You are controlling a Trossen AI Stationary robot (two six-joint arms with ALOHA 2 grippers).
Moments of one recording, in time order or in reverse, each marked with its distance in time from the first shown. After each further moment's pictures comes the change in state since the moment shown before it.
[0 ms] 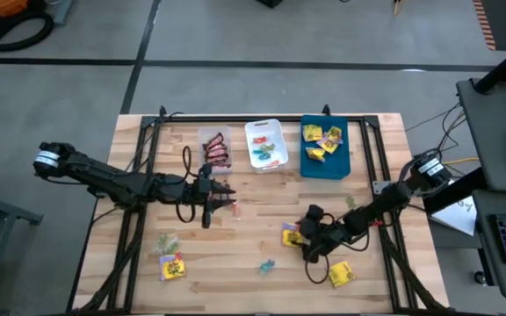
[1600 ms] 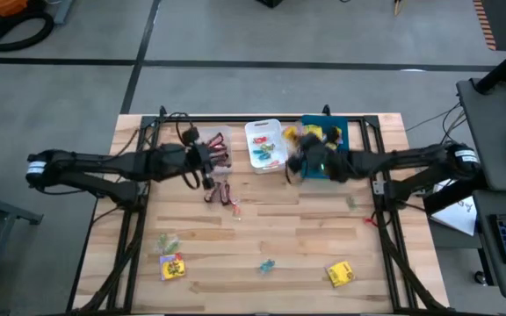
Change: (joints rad) left arm 0.271 -0.094 0.197 -0.419 -0.156 0.317; right arm -0.633 -0.403 0.286 -0.287 0.387 -0.443
